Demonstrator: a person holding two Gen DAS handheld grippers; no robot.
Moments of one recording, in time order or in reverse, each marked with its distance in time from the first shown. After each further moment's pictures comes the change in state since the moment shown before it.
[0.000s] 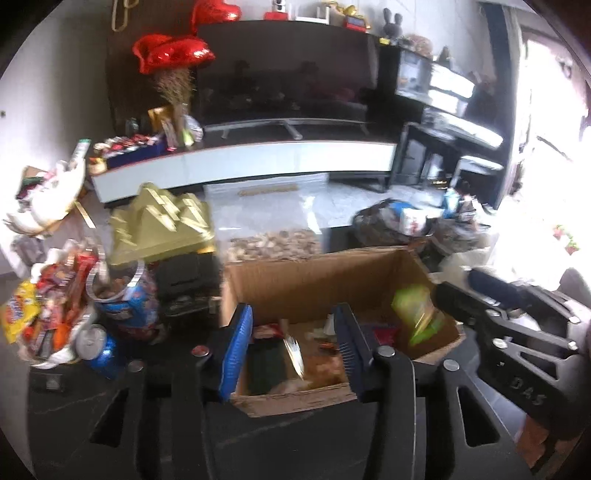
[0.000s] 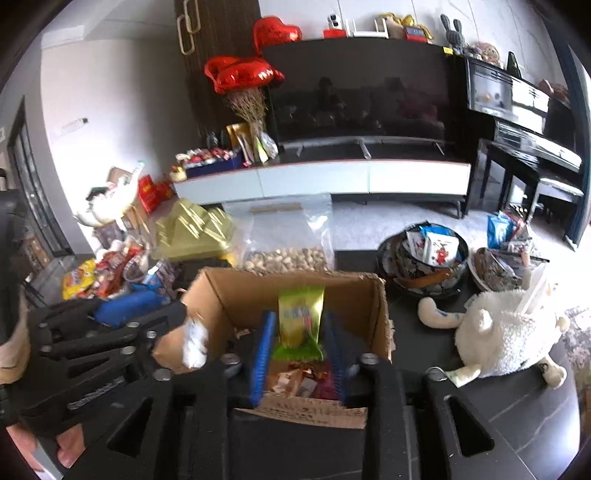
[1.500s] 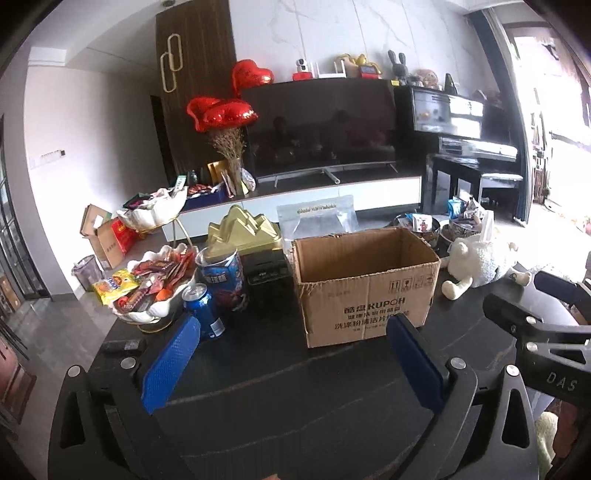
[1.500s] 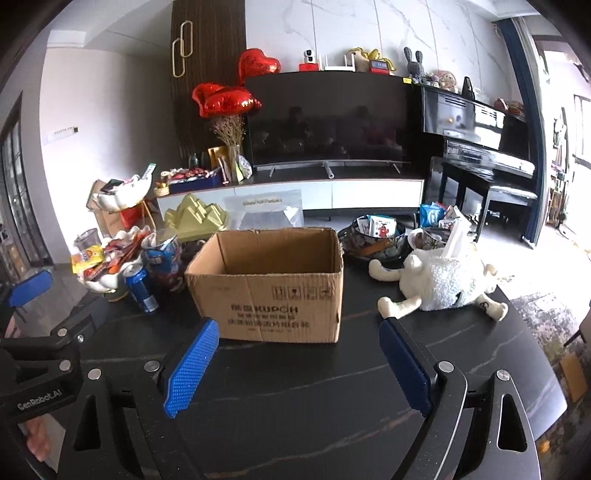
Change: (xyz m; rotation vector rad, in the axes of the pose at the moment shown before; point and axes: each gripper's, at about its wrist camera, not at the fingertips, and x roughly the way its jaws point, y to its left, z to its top) left arm -0.171 -0.013 -0.138 0.036 -0.239 0.200; right arm -0.155 0.029 -0.125 0.010 -0.134 -0.103
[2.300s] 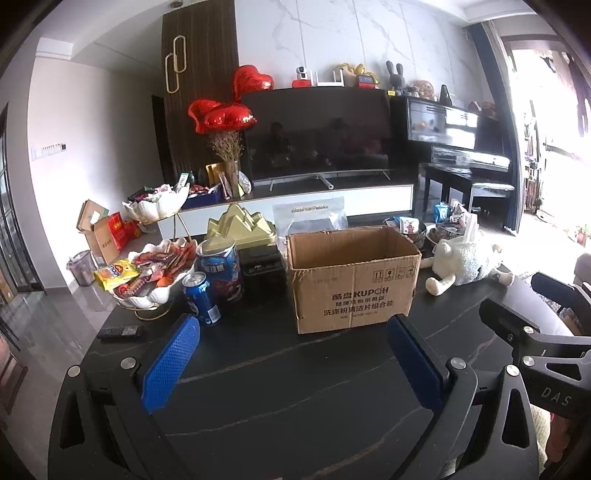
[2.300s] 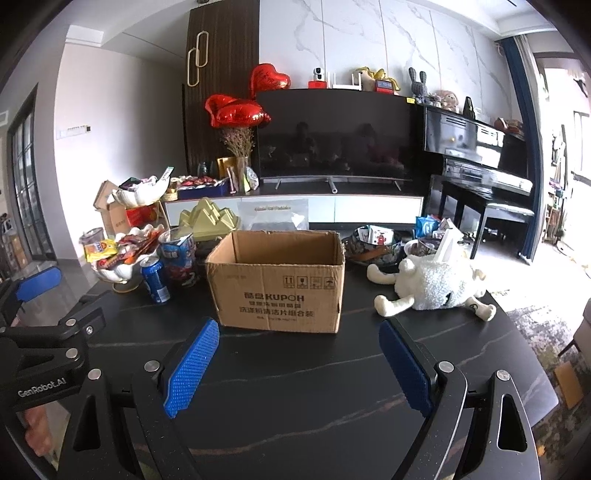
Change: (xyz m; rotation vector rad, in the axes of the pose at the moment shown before) left arm -0.036 0.000 -0.023 -0.022 -0.024 -0.036; right arm -0.045 0.010 -0.027 -0.050 -0.068 -0.013
